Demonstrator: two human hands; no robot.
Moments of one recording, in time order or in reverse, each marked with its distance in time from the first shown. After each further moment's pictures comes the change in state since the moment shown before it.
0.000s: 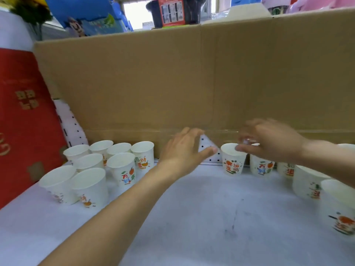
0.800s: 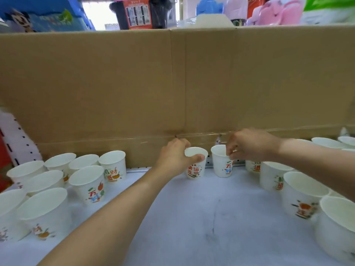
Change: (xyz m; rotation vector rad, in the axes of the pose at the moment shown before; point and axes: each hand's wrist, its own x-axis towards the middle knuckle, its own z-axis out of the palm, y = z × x) left_hand 0.036 0.010 0.040 -0.083 -0.171 -0.001; right_hand -0.010 0.022 0.005 -0.095 -0.271 0.121
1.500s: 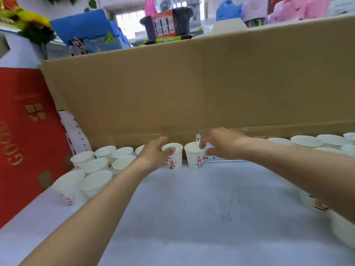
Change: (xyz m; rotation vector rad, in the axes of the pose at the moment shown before) left_hand -0.058 -0.067 -0.066 -0.257 0.032 -0.281; right_hand 0.033 -0.089 -0.014 0.279 0.074 -0.052
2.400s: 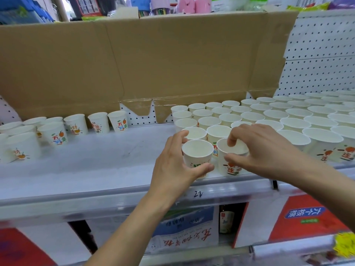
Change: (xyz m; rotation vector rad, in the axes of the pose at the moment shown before) left_hand -0.249 0.190 0.220 -0.040 0.127 0.425; right_hand -0.373 0.084 -0.064 -0.060 0.149 0.248
